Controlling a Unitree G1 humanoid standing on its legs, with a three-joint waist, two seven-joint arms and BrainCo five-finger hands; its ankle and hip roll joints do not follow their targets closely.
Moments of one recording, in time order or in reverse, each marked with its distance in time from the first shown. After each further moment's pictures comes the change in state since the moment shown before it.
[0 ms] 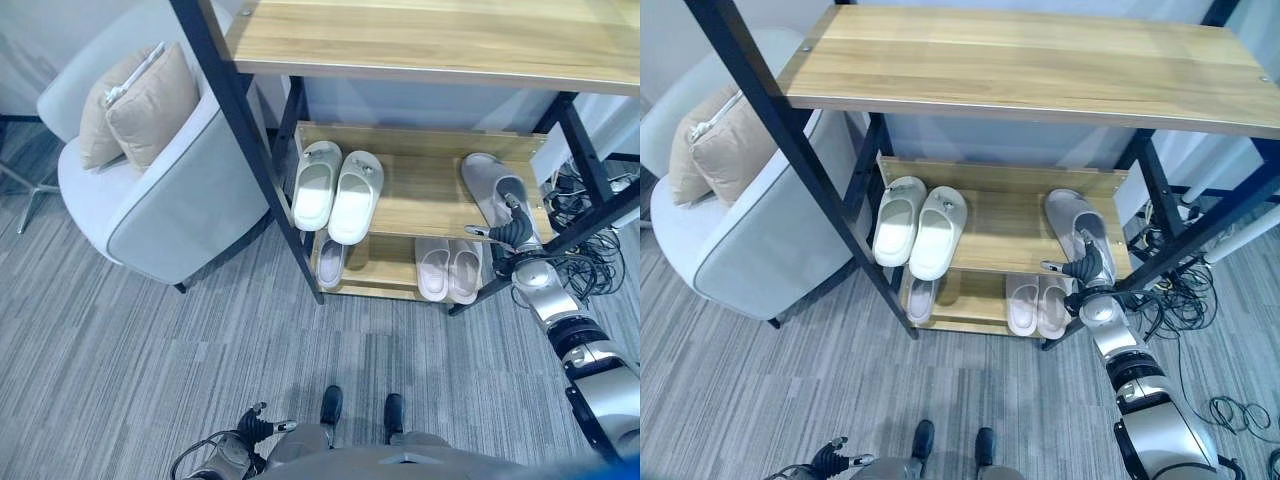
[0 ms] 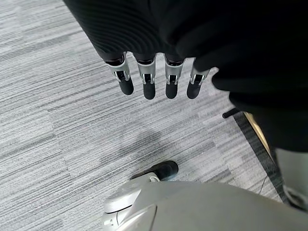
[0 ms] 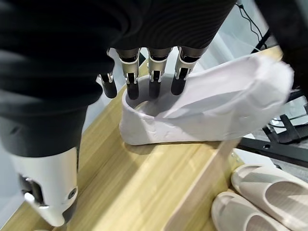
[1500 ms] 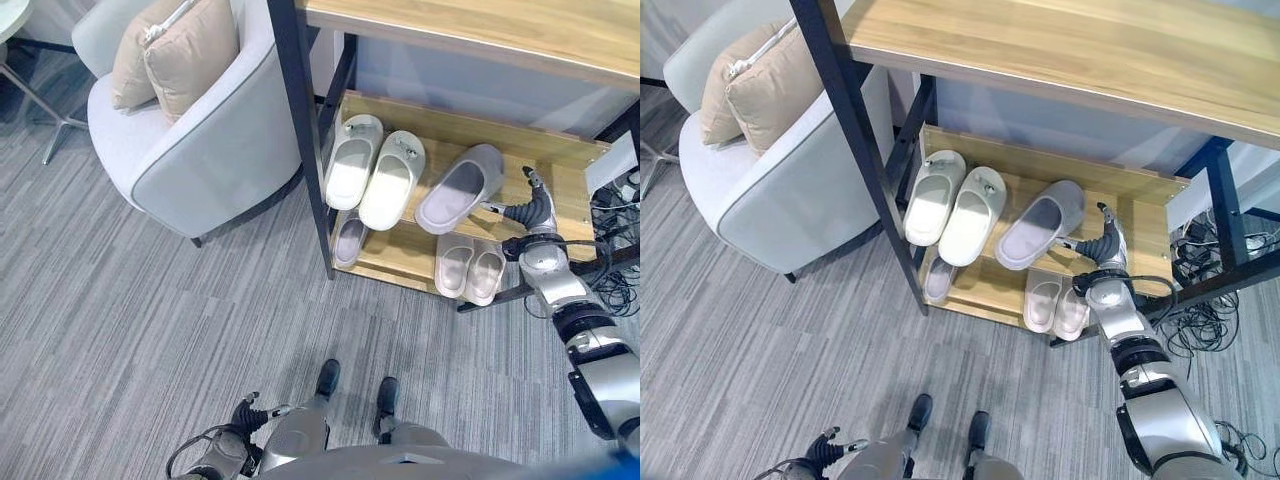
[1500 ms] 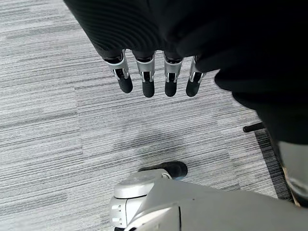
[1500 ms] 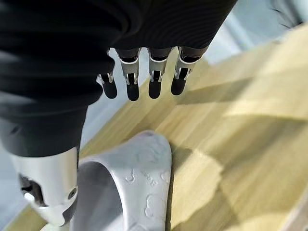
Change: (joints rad) left arm -0.008 0.015 0.019 -0.016 -0.073 -0.004 0.035; right arm -0.061 -0.033 0.001 -0.033 -0.009 0.004 -0.096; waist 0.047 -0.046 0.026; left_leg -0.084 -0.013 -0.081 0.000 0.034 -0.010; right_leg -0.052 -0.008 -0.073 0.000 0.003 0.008
